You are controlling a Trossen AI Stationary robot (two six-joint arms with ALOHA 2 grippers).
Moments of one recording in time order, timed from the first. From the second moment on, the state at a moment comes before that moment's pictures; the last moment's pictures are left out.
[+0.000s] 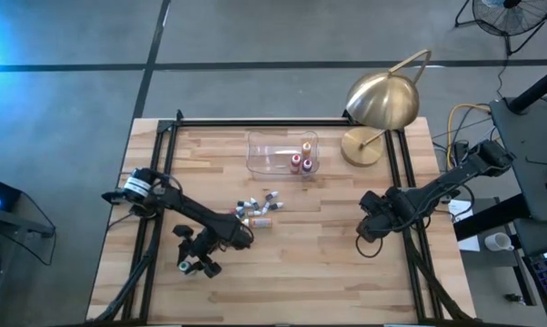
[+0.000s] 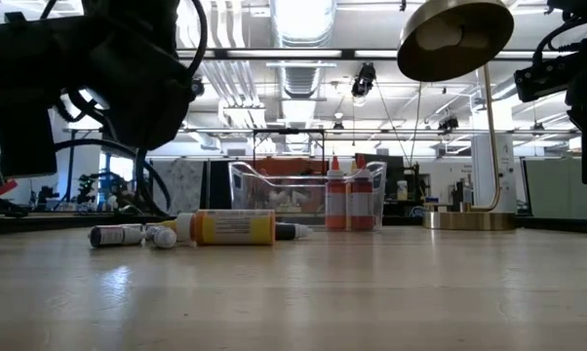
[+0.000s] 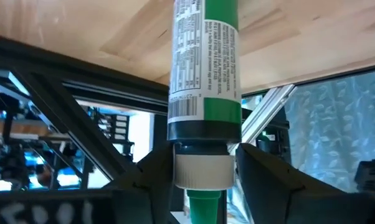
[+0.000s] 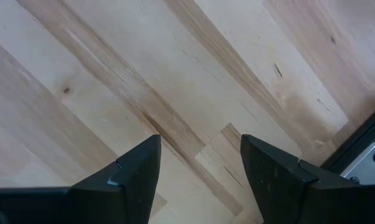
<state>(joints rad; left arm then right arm) -0.34 1.90 1.13 -1.38 0.88 -0.80 0.49 1.17 0.70 -1.12 0.27 1.25</state>
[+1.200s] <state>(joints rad) -0.60 1.52 1.27 -1.29 0.24 -1.32 0.49 1.17 0.70 -1.12 0.29 1.25</state>
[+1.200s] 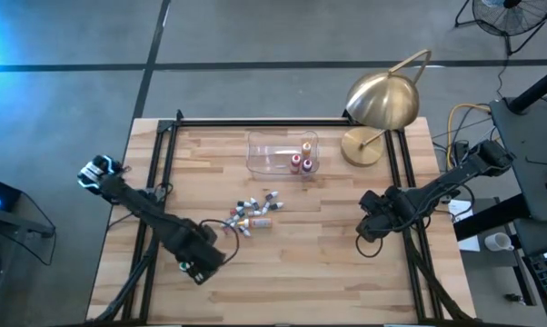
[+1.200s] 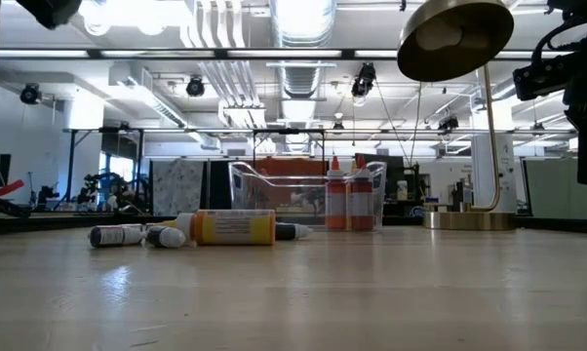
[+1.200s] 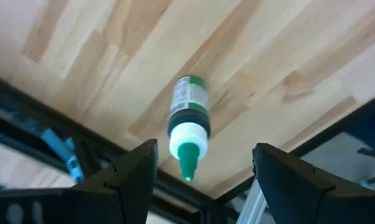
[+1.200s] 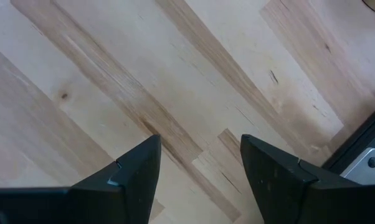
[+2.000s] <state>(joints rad) -0.93 1.44 1.08 -1.15 -0.03 -1.32 0.49 1.17 0.70 -1.12 0.30 1.32</state>
